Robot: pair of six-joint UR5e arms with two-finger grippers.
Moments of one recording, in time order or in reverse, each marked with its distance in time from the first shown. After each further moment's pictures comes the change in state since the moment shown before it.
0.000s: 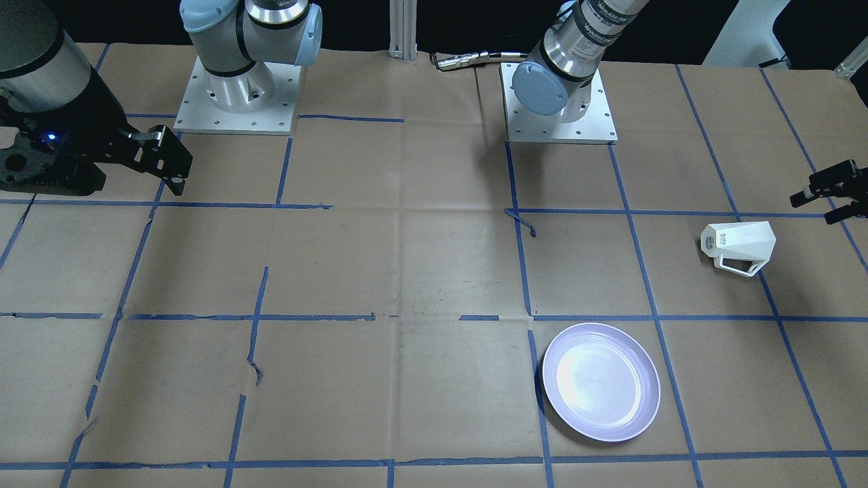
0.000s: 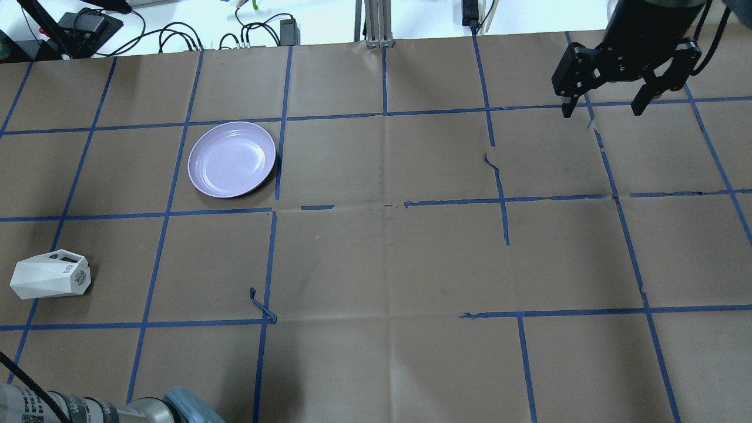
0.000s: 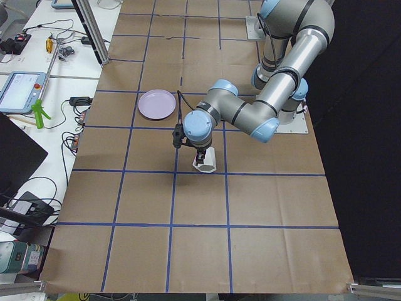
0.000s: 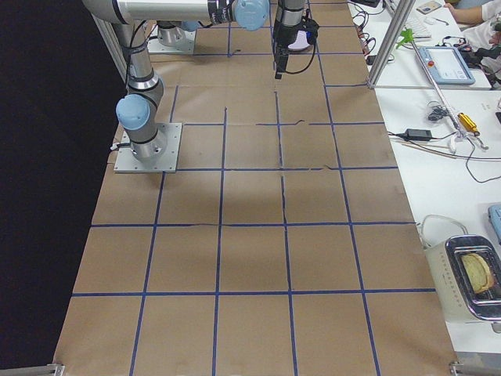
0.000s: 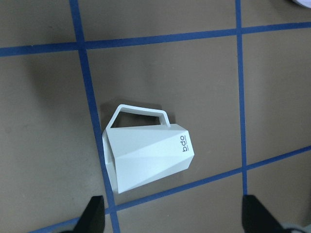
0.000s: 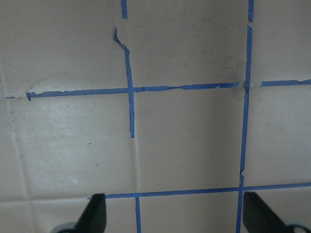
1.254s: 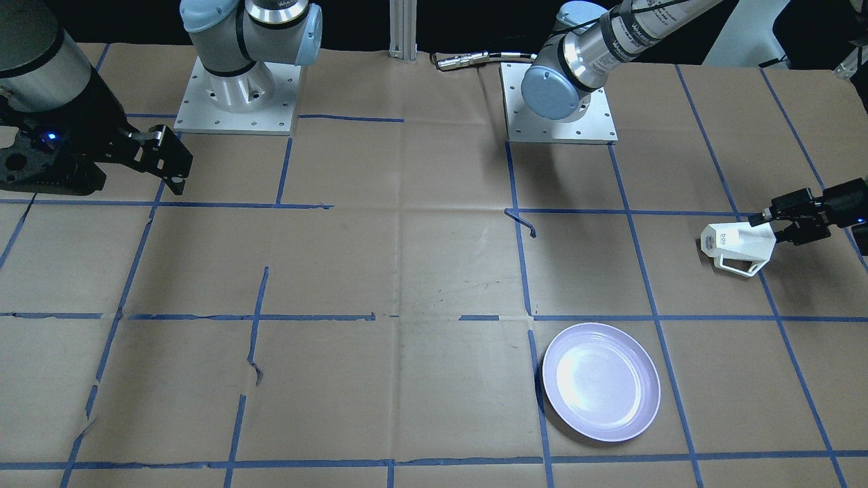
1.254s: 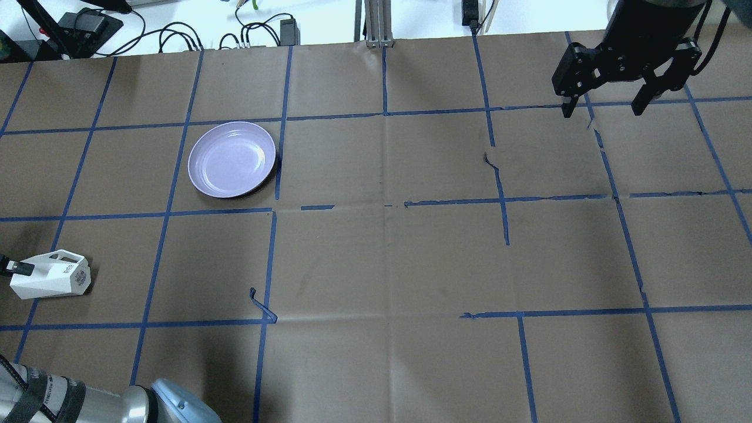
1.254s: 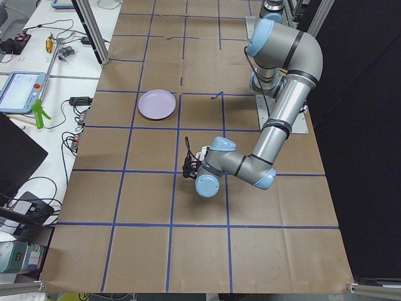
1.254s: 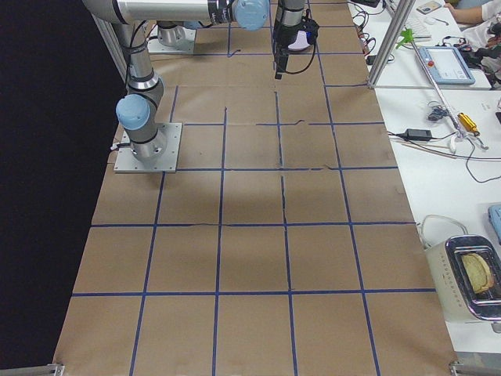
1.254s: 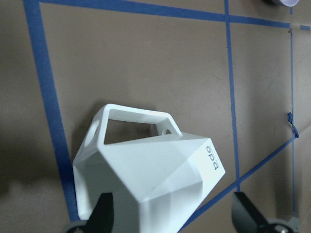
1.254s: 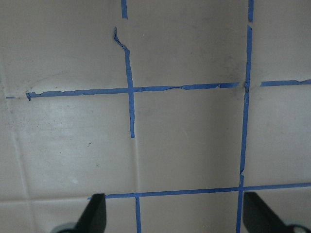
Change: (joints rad) left arm 0.100 -0.193 -0.030 -0.099 -0.143 0.194; right arm 0.000 0.000 0.000 0.000 0.000 0.000
